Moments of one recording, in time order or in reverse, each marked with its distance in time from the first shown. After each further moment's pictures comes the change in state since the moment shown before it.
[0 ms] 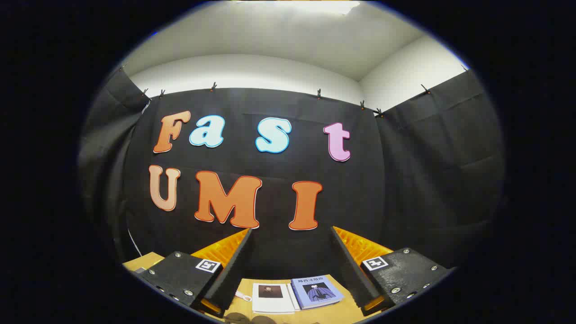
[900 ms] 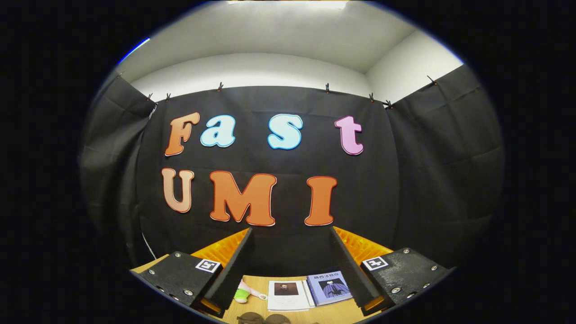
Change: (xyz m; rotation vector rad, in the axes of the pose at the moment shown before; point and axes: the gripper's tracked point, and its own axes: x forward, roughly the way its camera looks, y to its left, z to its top) arm -0.004 0.027 -0.002 0.036 0.032 0.081
